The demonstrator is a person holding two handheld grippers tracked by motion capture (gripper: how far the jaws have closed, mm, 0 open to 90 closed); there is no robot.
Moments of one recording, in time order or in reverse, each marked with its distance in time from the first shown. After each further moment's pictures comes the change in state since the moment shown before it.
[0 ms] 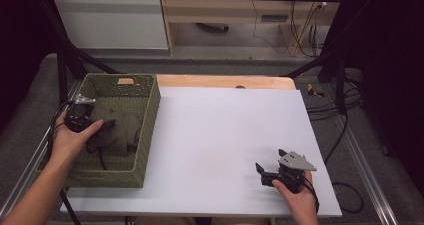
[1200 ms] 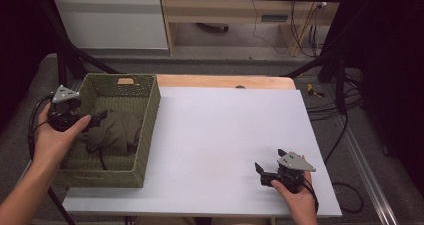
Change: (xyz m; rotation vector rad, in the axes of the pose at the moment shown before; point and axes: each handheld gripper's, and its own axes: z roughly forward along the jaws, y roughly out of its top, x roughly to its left) left arm -0.004 0.020 -0.058 -0.194 0.015 0.020; right arm 0.002 0.001 0.000 -0.010 -0.003 -0.008
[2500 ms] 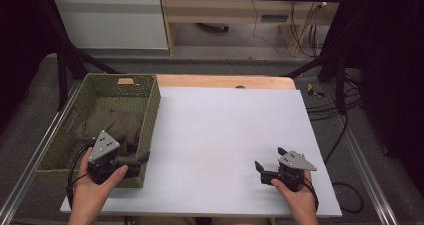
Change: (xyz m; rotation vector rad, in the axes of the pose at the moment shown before) left arm -0.143 -0.051 -0.040 -0.166 -0.236 0.071; right arm -0.002 0.001 0.001 -0.027 0.007 0.005
